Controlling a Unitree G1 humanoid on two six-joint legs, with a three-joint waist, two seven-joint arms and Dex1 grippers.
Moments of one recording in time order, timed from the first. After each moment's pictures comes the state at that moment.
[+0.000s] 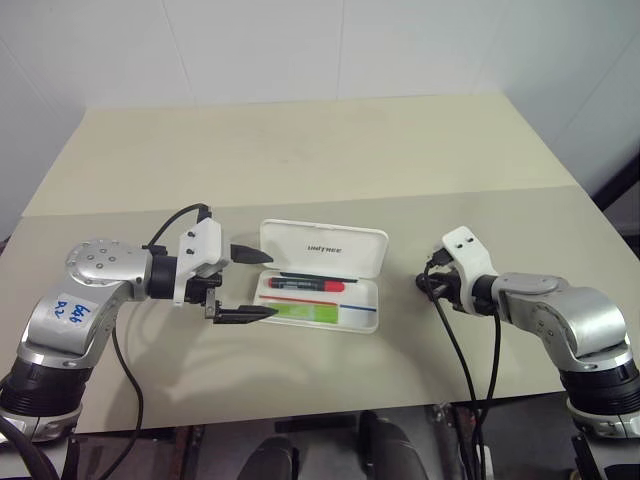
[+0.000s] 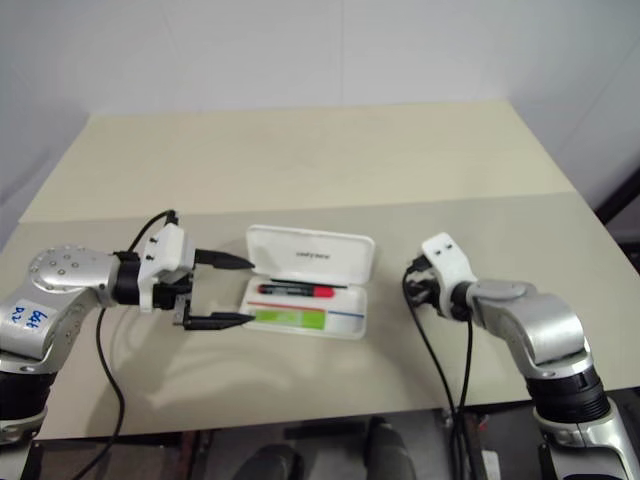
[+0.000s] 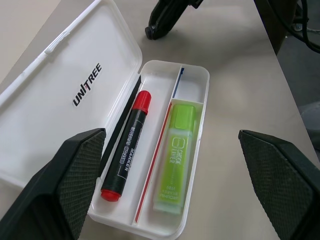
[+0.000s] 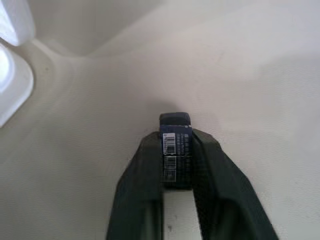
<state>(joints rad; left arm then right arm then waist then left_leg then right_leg) -0.43 0.85 0.02 -0.28 -0.43 0.50 -1.15 -0.47 -0.69 0.04 -0.31 0.43 1.21 0.44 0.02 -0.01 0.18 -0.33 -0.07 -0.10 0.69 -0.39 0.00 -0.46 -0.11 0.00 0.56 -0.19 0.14</state>
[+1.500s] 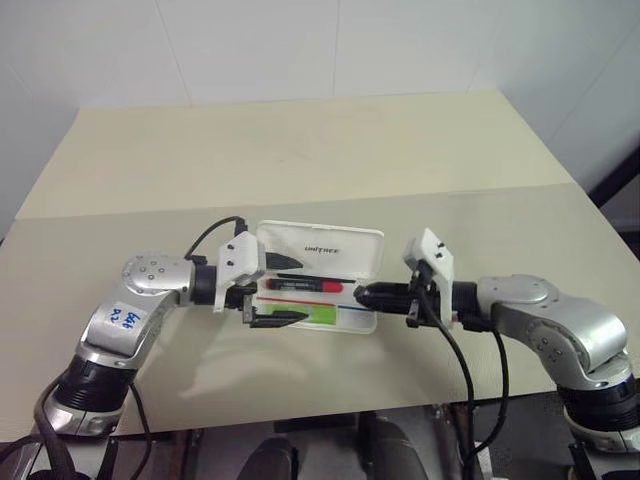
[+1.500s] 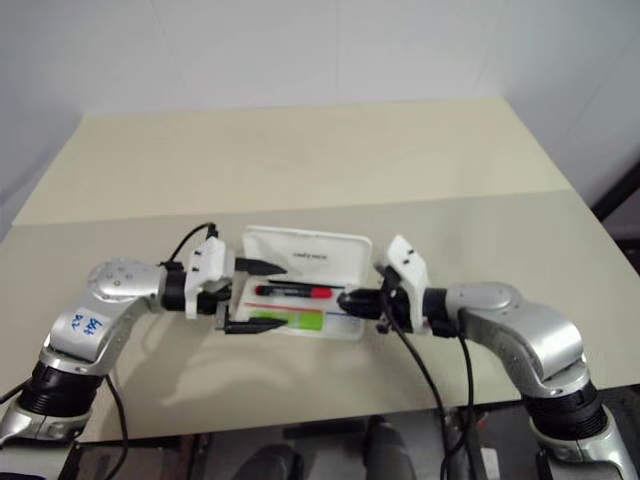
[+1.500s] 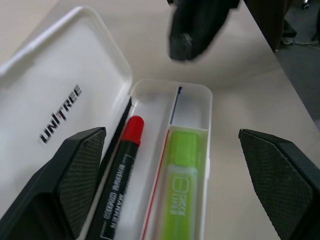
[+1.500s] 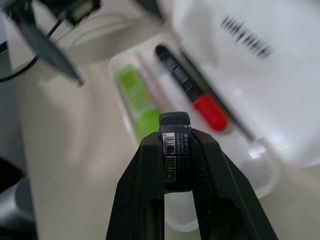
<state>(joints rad) -0.46 0.70 -0.10 -0.22 -0.35 0.41 -1.08 -0.42 -0.68 0.09 -0.47 0.67 1.00 0.77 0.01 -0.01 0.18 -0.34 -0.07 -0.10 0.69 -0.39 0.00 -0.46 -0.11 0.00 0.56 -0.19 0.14</state>
